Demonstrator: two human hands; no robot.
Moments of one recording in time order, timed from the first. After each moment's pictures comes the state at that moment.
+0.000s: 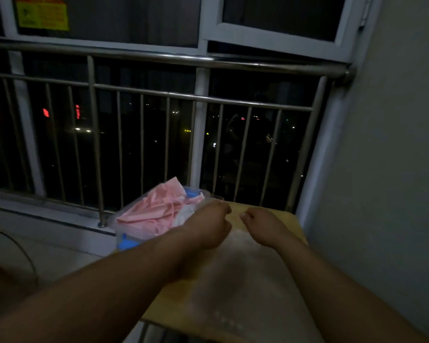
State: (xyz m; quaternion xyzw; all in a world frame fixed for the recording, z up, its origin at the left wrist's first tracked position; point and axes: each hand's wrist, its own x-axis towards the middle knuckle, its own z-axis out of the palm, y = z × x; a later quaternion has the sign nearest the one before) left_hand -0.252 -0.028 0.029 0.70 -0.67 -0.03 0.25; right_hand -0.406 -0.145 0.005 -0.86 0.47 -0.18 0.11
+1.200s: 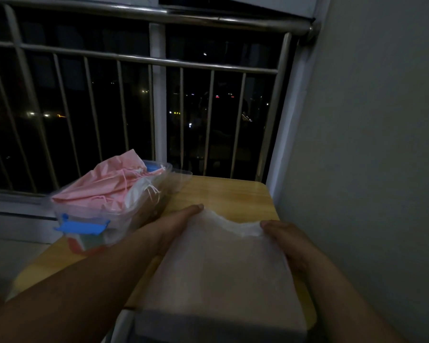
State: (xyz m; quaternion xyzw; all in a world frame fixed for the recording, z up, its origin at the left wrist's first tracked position) left_hand -0.278 -0.059 -0.065 0.57 -0.36 -0.59 0.45; right_hand -0.559 -0.122 -0.079 -0.57 0.53 -0.36 0.52
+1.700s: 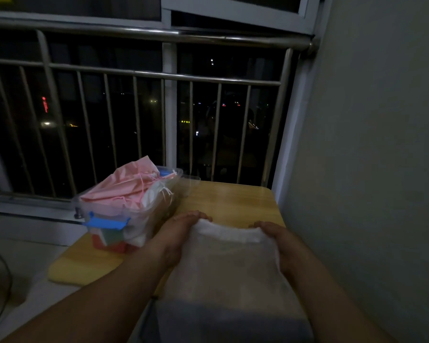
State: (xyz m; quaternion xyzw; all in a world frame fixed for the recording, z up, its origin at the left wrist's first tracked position) left_hand -0.286 -0.021 -0.072 0.46 -0.34 -0.57 0.59; right_hand -0.534 -0.089 -0.074 -0.40 0.44 -0.41 0.70
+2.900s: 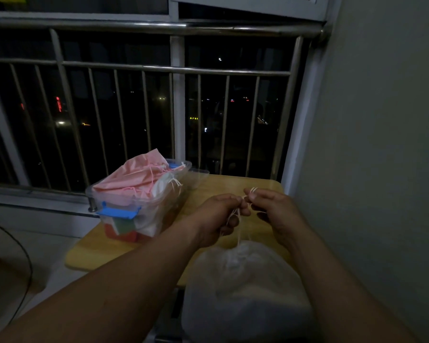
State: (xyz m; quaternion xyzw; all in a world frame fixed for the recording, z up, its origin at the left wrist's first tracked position) left_hand -0.338 -0.011 -0.024 0.48 -0.45 -0.56 0.50; right_hand -0.497 -0.062 -0.024 -0.60 0.40 -0.46 0.52
